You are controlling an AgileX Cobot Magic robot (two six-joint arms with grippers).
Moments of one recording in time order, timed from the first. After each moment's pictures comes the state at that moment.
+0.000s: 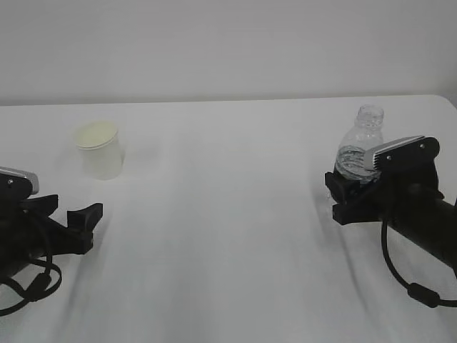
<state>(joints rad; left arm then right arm) -0.32 1.94 -0.33 -0.06 -1.14 -0.02 0.17 1.98 -0.52 -0.14 -1.08 -0.07</state>
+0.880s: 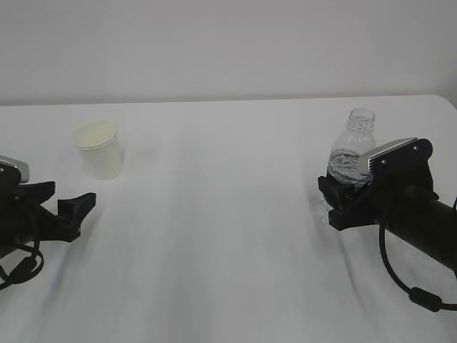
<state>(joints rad) -0.11 1.98 -0.41 0.23 -1.14 -0.03 0.17 1.98 -0.51 -0.21 -1.07 -0.07</state>
